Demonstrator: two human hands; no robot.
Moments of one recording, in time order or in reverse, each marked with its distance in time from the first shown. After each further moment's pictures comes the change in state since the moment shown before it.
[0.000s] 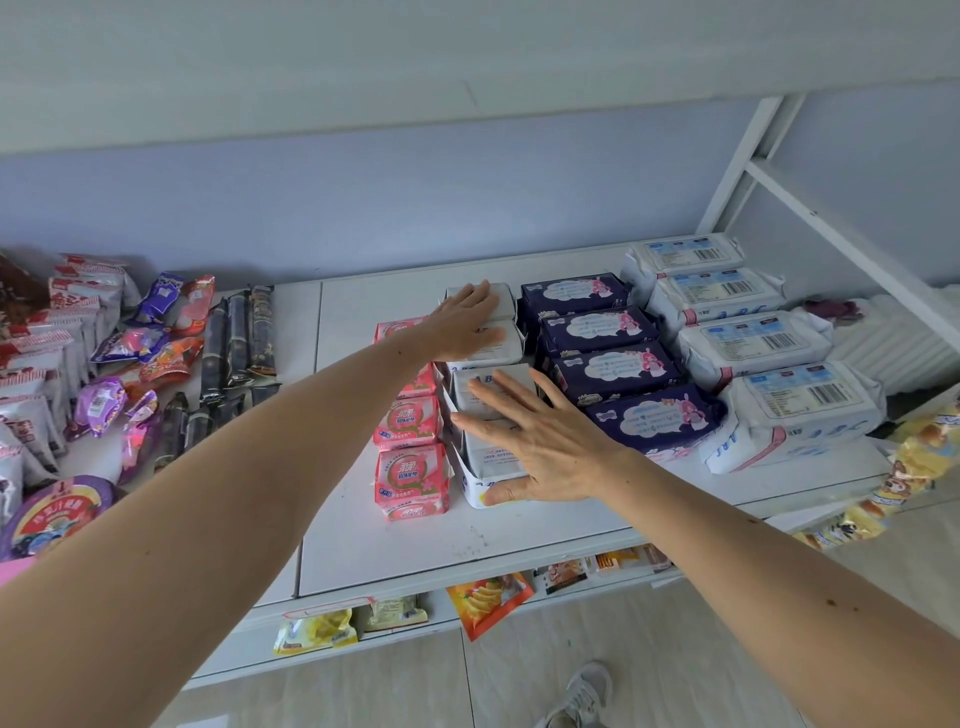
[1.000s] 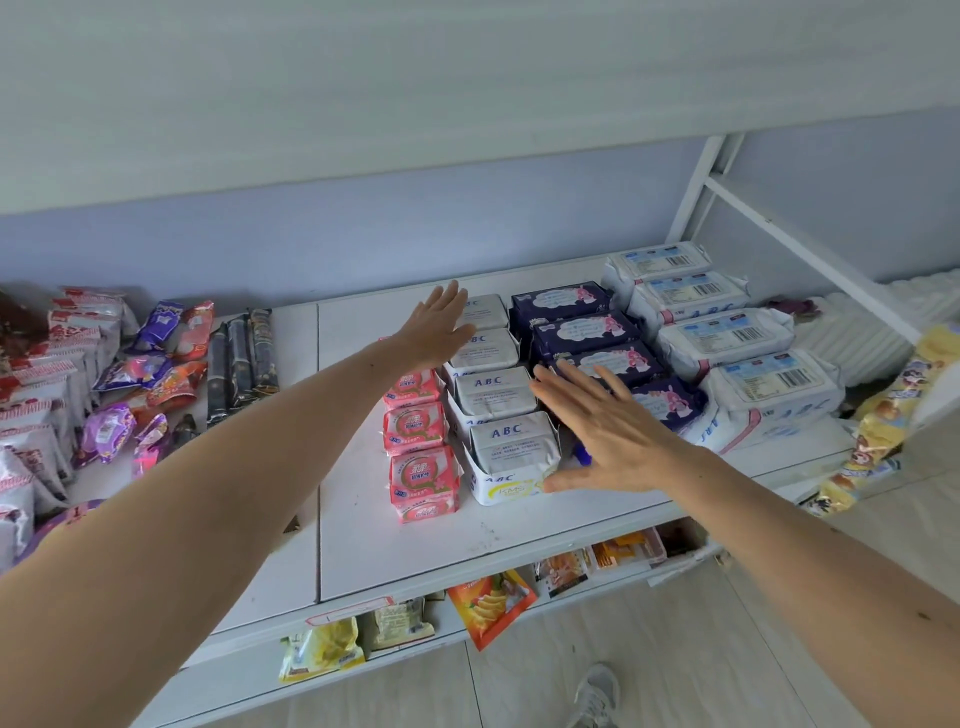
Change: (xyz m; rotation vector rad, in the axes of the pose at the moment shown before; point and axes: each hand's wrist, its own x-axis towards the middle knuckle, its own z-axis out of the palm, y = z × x) left_hand -0.030 -0.013 -0.013 -0.102 0.114 -0.025; right_hand -0.057 0.015 -0.023 0.045 -0.003 0.232
